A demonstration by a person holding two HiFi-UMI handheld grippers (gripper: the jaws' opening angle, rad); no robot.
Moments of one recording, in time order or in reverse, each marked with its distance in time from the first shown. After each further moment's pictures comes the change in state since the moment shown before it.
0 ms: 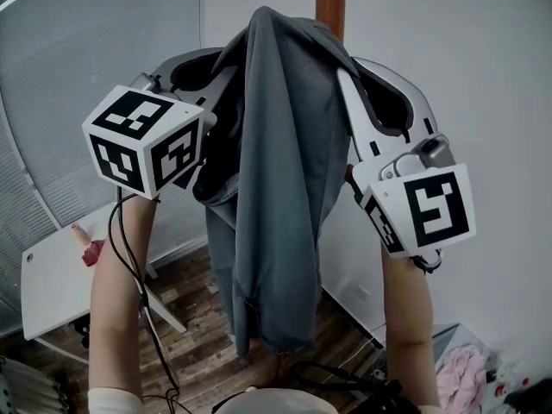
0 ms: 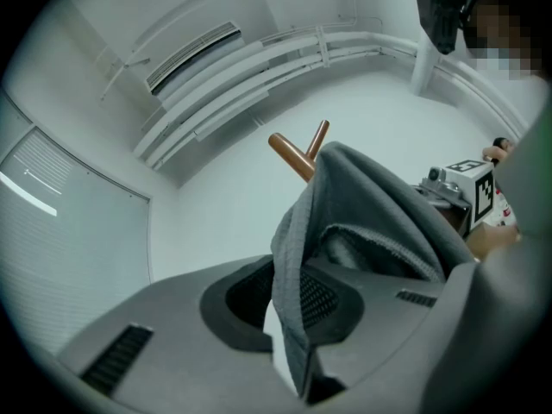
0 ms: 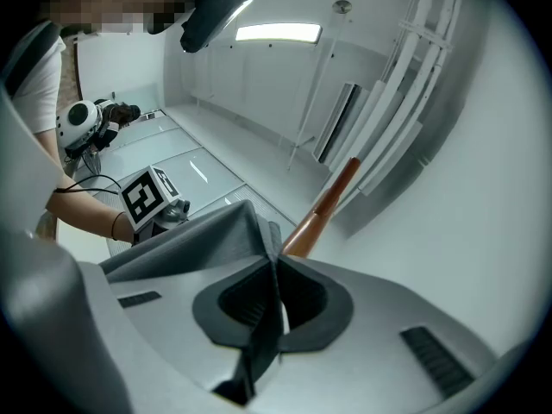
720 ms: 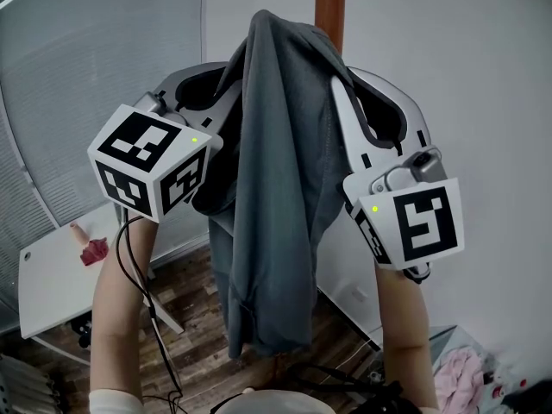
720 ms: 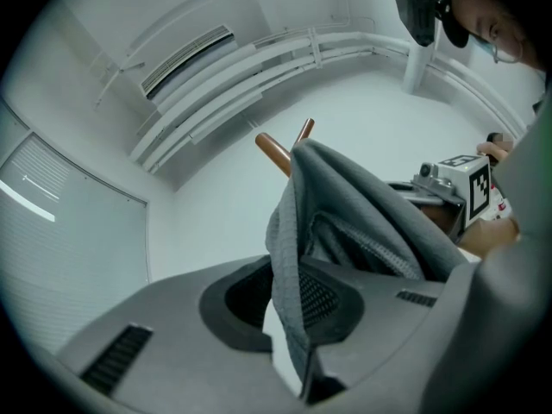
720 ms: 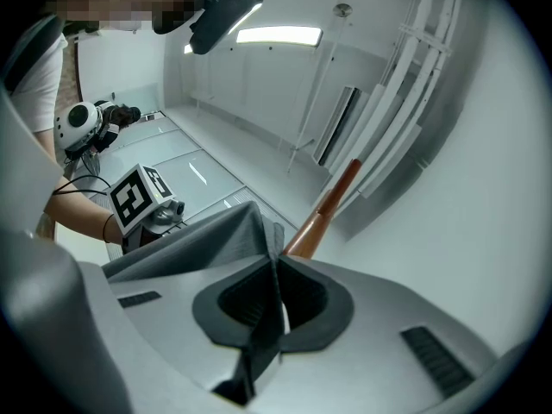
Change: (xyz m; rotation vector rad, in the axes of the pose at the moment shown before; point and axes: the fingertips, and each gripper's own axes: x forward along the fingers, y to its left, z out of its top) left arm -0.014 -0.023 -0.003 0.033 -0.009 -0.011; right arm -0.008 0.013 0.006 0.000 -0.018 -0.009
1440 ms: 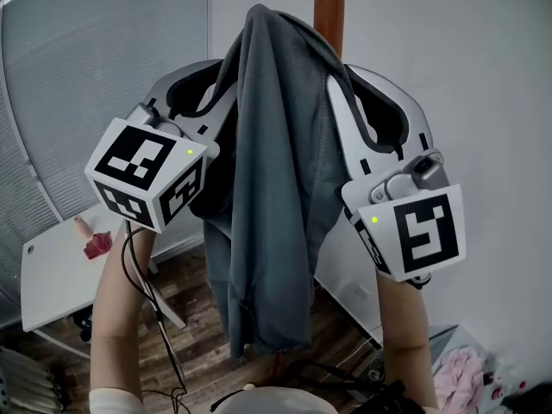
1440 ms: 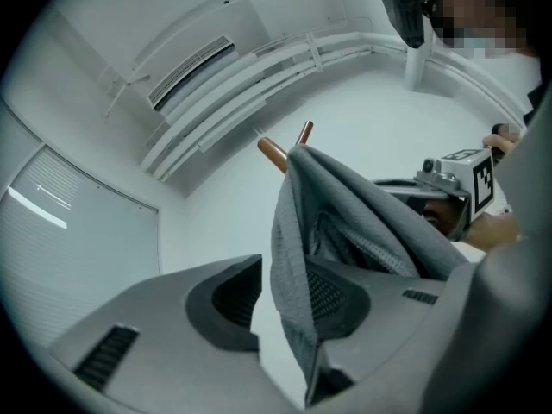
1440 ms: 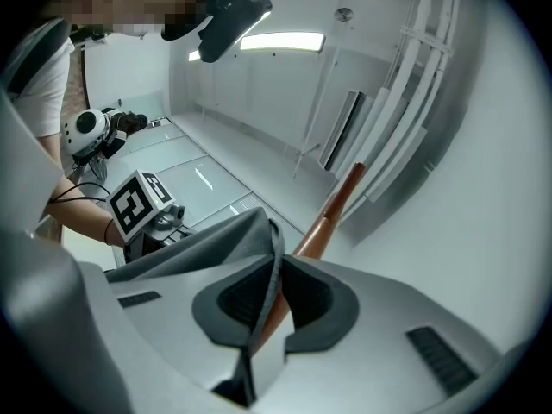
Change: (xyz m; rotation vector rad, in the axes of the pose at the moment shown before) left arm -0.023 0.000 0.004 0.024 -0.029 0.067; right arm -0.007 0.016 0.016 -0.001 -0.038 0.035
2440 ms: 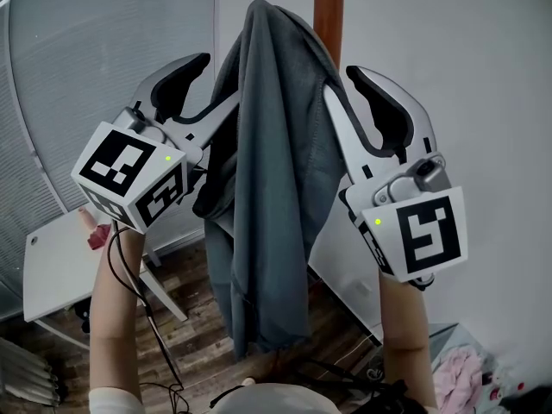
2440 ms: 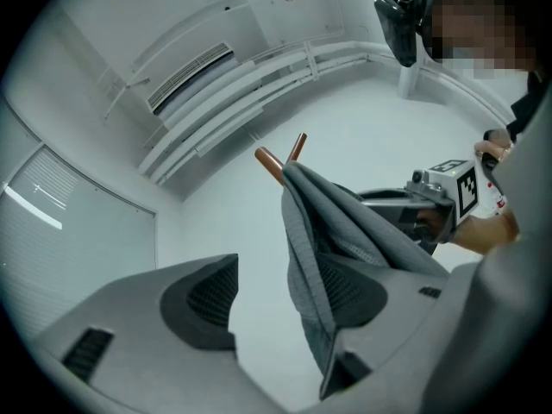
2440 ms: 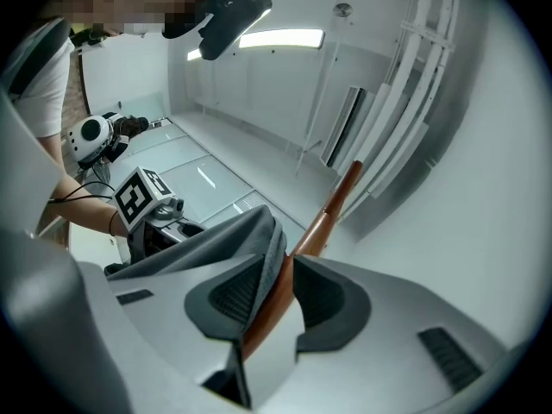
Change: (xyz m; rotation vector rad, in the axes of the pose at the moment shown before) left arm -0.015 0.003 -0.003 -0.011 -0.020 -0.041; right arm -0.005 0.004 -0.012 0.026 0.040 0.021
